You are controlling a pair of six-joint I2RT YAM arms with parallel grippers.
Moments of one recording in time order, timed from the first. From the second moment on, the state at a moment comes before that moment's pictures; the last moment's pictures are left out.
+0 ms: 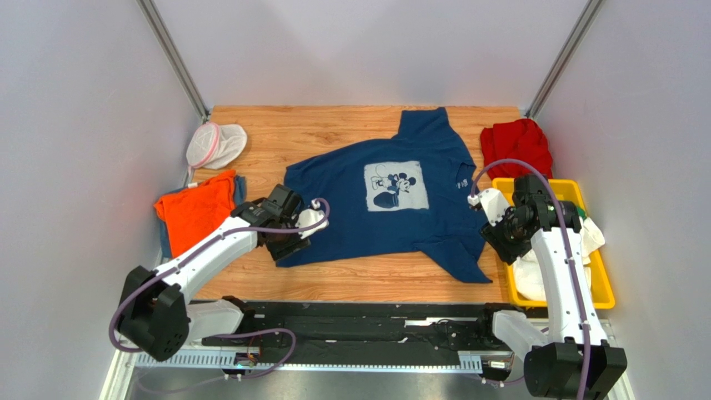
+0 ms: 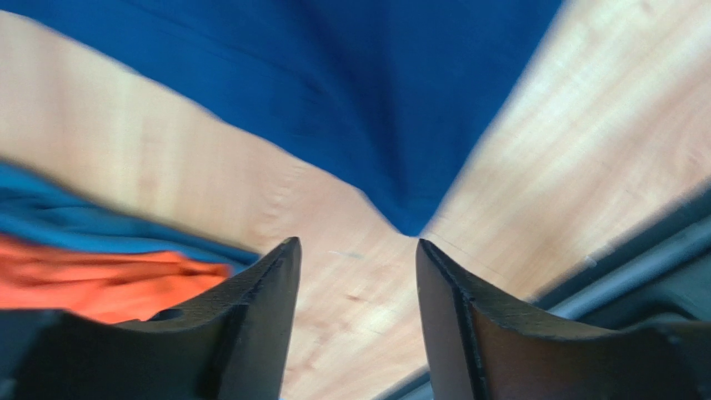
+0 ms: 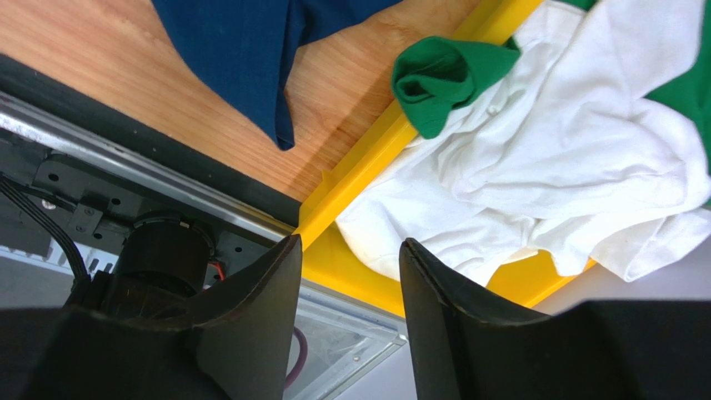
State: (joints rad) left arm -0.52 1.23 0.80 -0.85 -0.04 0.61; right arm -0.07 1.00 1.01 -1.31 -0.03 -0.77
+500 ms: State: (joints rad) left arm -0.26 1.65 1.38 -0.40 -0.13 0.57; right arm -0.06 1.53 1.46 -0.78 -0.09 -0.41
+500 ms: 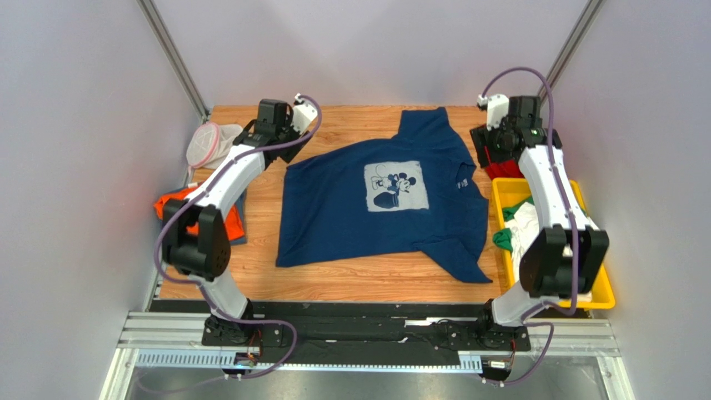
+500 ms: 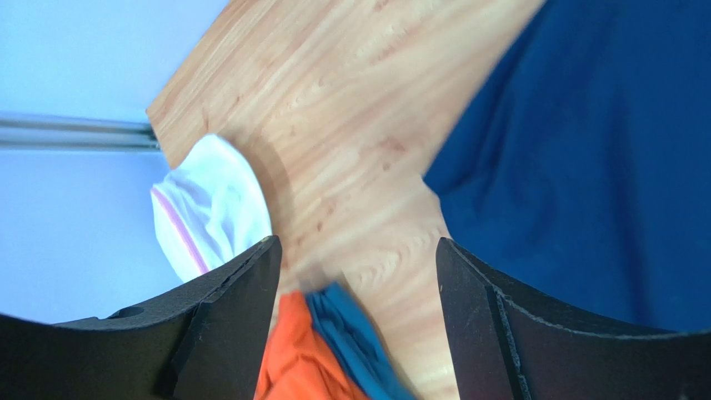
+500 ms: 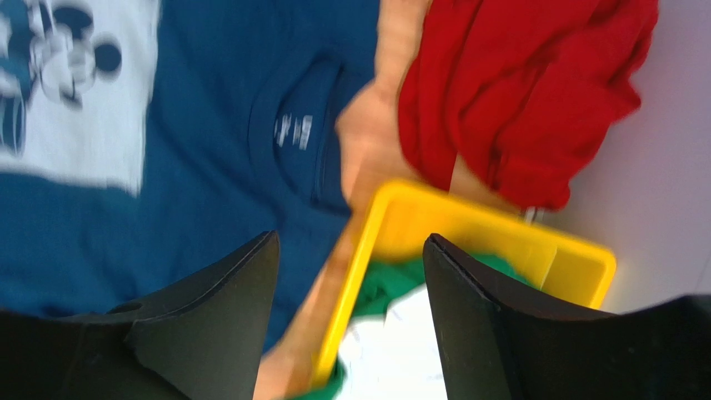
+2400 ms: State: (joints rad) left arm -0.29 2.24 1.75 -0.59 -0.19 0.76; right arm 0.09 2.08 1.70 -0.59 0.01 -0.34
